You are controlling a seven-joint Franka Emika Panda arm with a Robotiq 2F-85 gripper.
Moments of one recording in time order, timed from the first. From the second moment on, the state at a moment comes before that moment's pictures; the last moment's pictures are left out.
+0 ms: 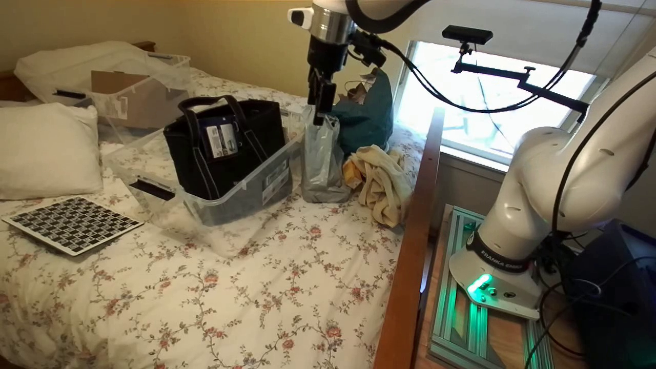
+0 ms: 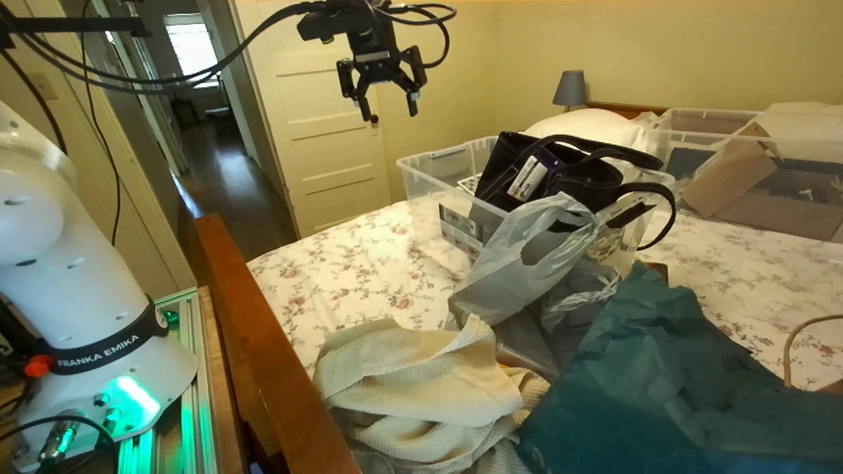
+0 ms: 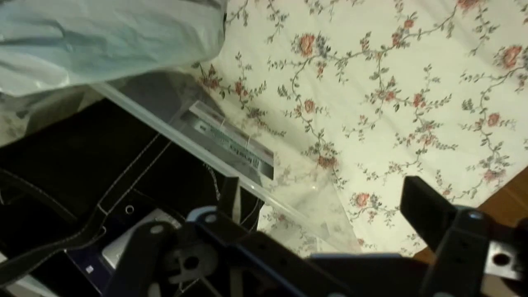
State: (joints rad) arm 0.14 -0.29 -0.08 -2.28 -0.07 2.15 -0.55
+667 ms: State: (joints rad) arm 0.15 -0.13 -0.06 -2.17 -0.03 2.20 -0.61
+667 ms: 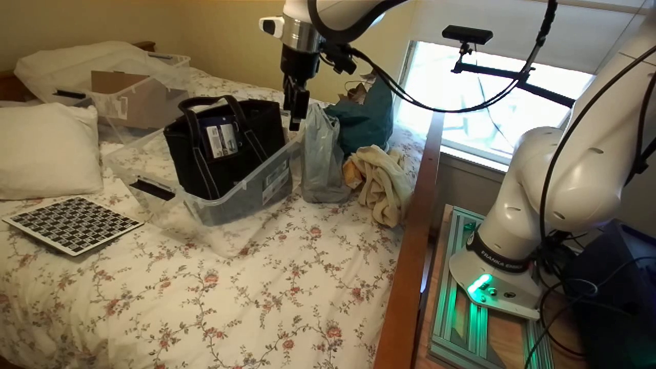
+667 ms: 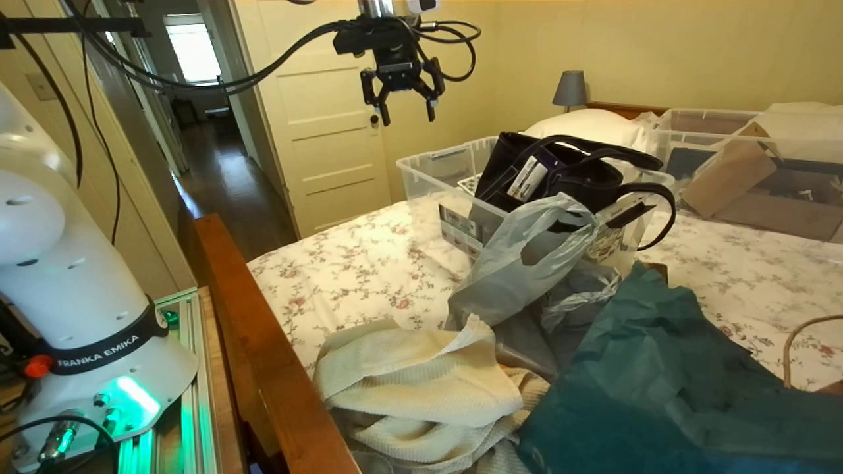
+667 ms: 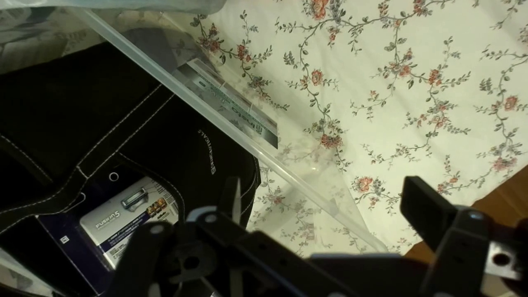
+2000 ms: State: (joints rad) arm 0.04 0.15 -0.04 -1.85 -0.11 2.20 -0.98
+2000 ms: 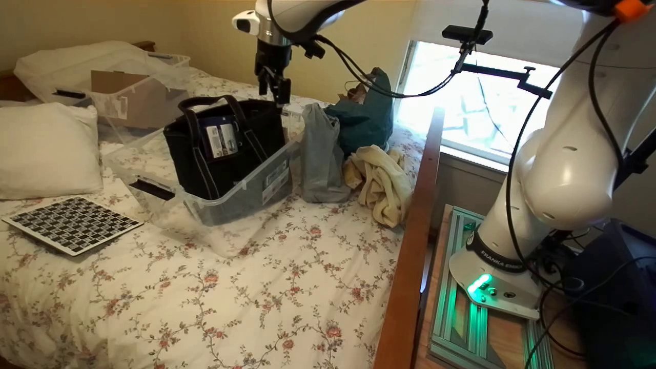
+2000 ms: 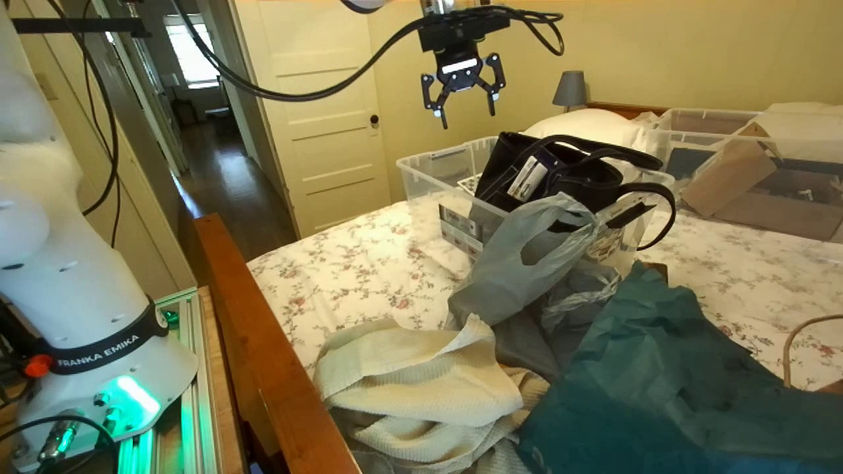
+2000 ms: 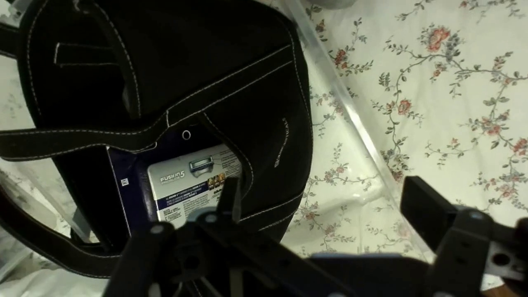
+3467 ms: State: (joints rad) arm -0.02 0.61 0.02 -1.36 -0.11 2.19 -1.17
